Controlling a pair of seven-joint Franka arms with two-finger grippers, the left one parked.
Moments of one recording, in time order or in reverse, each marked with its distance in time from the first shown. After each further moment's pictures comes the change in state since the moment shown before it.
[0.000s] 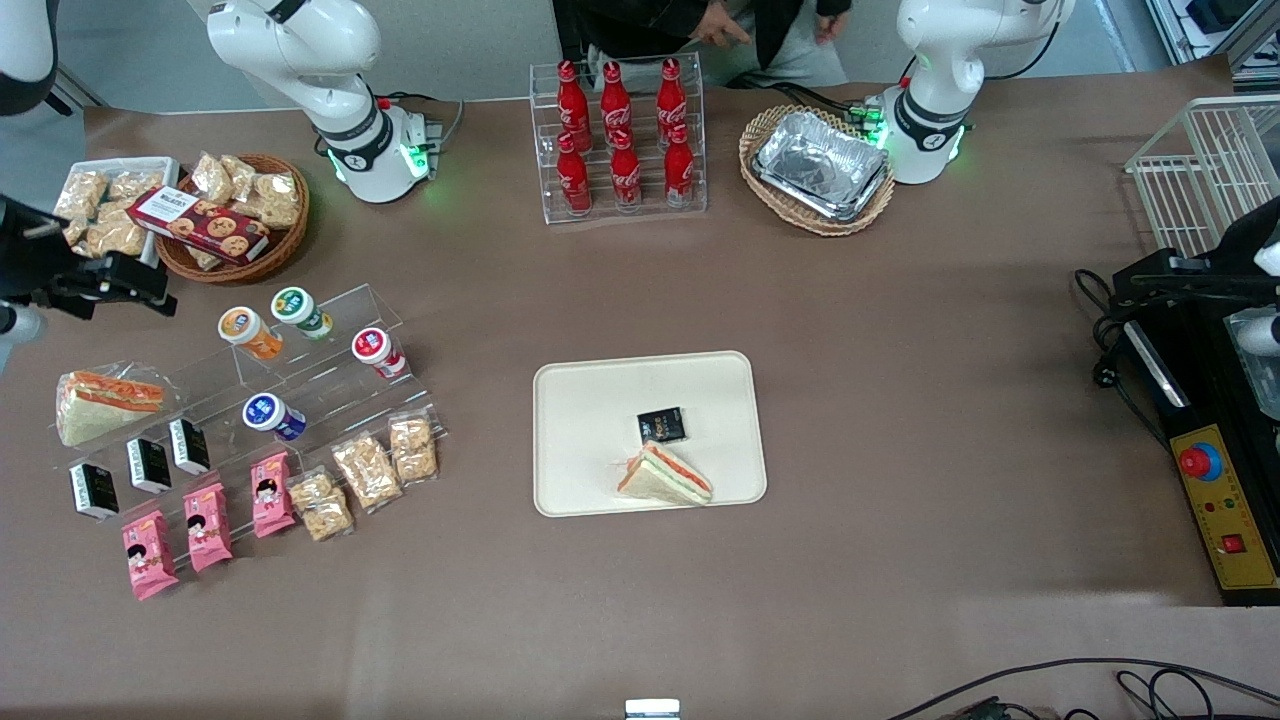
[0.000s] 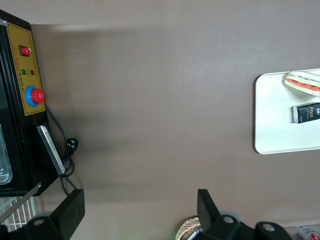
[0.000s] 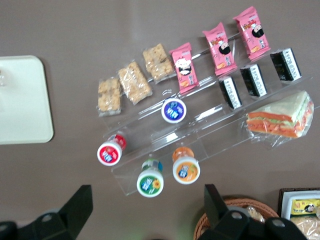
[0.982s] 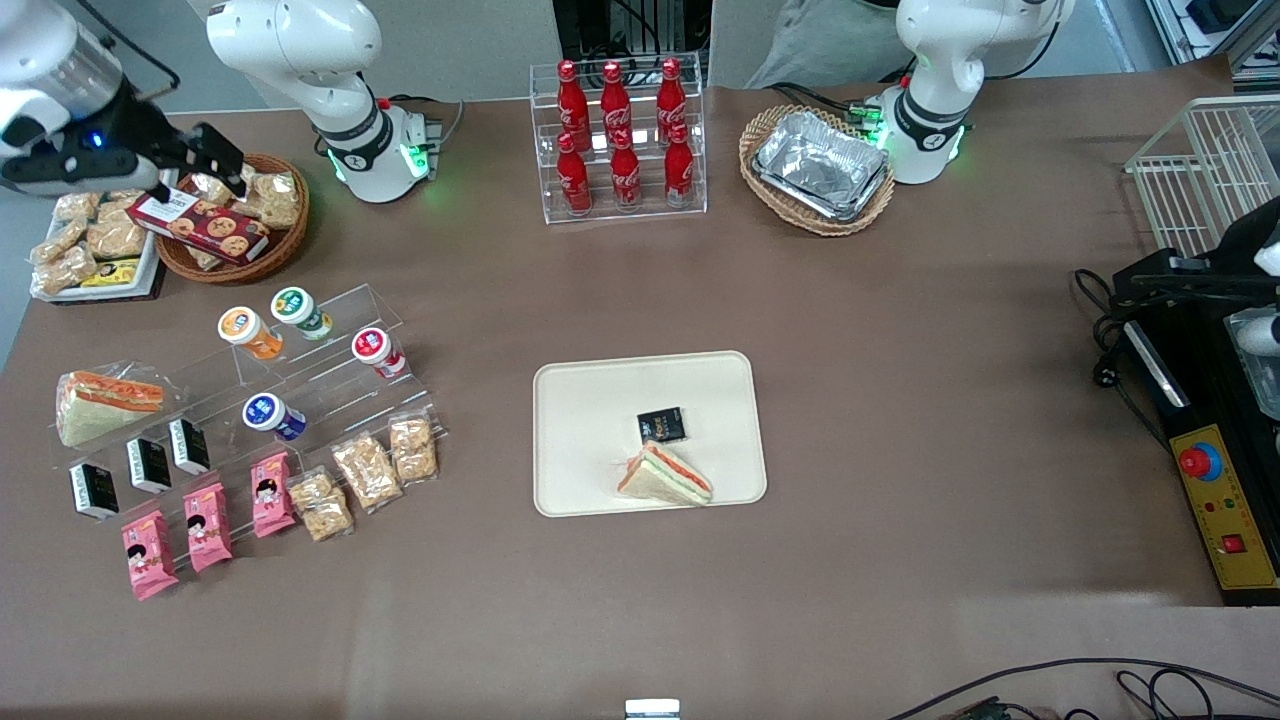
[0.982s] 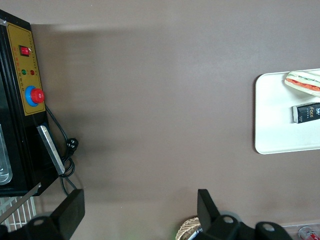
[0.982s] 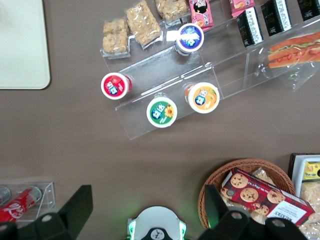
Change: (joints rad) arm 0.044 -0.485 0.014 -0.534 0.001 0.053 0.001
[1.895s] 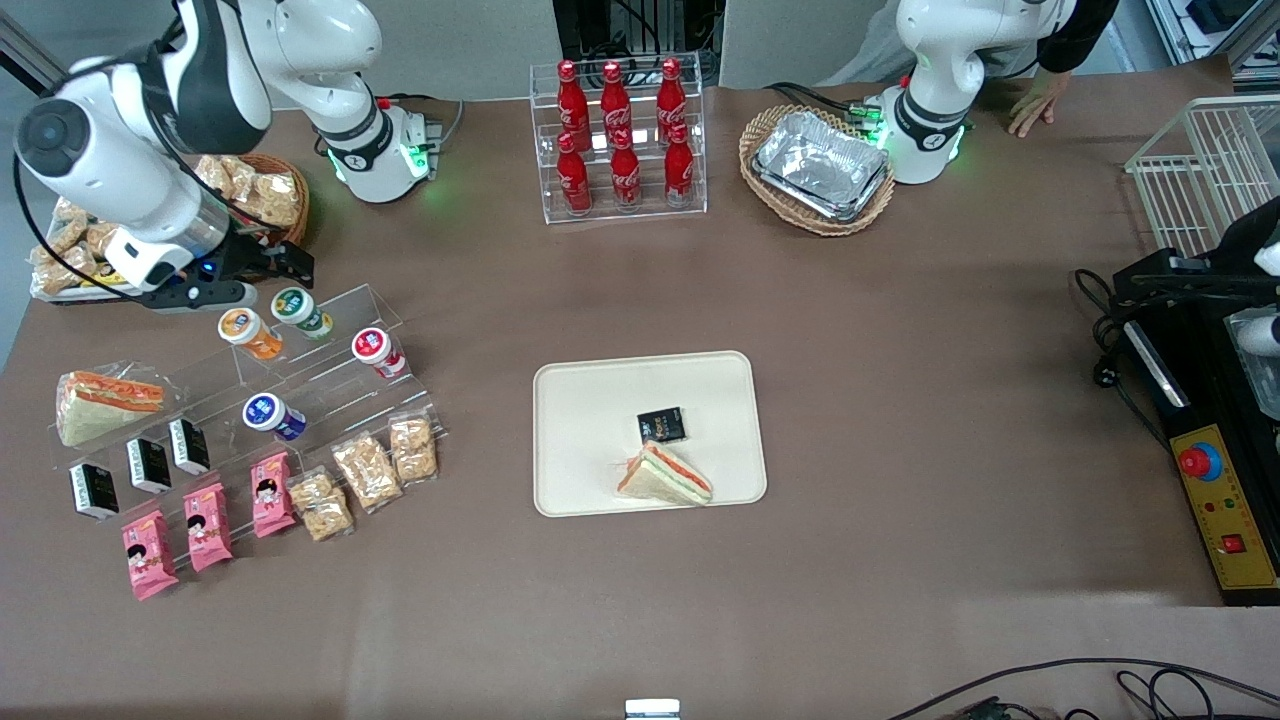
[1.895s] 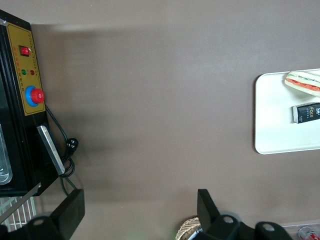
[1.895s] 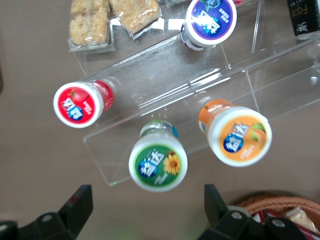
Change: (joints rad) arm 0.000 0.166 0.000 -0.303 0.000 0.424 -0.009
